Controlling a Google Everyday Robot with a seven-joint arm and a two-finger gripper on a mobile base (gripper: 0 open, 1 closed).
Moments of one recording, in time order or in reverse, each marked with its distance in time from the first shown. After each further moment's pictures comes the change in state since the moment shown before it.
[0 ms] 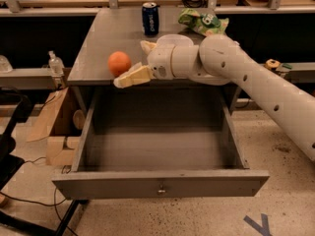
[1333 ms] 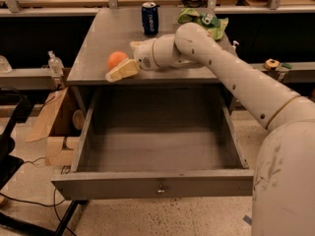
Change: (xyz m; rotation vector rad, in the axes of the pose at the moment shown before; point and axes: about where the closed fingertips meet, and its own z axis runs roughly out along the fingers) arm 0.029 -0.044 0.072 -0.042 0.131 0.031
